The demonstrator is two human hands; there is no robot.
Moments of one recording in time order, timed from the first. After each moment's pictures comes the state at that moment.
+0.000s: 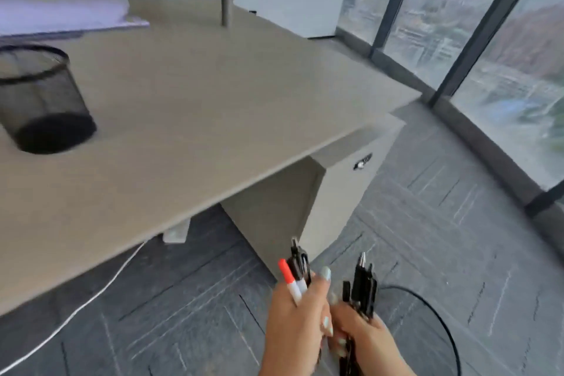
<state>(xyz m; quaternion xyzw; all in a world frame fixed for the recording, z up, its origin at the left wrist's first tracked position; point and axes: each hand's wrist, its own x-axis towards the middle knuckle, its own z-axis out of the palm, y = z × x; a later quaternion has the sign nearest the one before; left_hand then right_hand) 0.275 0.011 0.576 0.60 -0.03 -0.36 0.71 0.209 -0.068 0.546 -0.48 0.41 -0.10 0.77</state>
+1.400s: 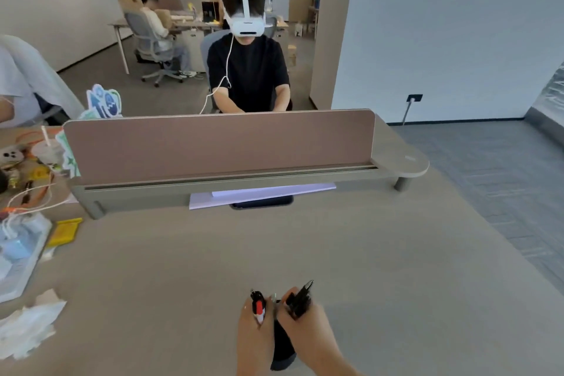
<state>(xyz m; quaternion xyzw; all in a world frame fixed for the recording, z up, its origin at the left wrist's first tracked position) 0.586 0.156 0.792 0.76 0.17 -0.01 0.63 0.593 0.054 0.807 -0.83 0.11 0.10 0.54</state>
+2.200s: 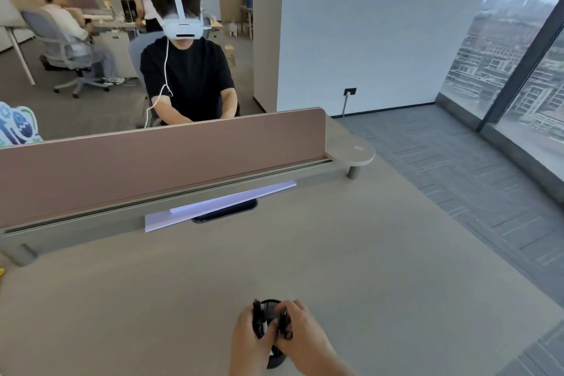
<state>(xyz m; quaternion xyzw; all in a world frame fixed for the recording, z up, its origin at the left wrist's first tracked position) 0.613 0.168 0.729 0.82 0.03 -0.16 0.56 0.582 0.052 0.787 -0.91 0.10 0.12 0.37</state>
